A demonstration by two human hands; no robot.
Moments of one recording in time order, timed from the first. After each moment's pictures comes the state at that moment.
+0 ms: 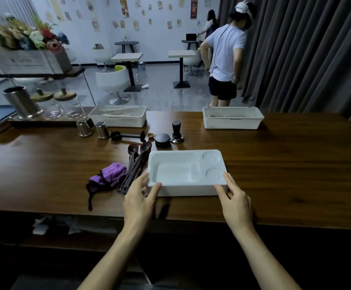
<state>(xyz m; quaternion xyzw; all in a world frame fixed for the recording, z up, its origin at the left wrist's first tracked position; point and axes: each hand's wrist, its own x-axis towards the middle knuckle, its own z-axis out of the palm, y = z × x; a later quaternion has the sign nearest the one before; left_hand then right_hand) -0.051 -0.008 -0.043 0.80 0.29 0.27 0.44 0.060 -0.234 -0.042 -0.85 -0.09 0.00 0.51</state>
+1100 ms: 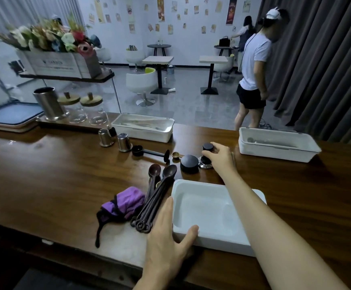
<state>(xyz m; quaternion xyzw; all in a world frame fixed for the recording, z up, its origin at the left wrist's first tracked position) -0.020 0.001 -0.064 0.83 0.26 0.27 0.42 0.270 -0.023 -0.009 -0.85 -0.18 0.06 0.49</state>
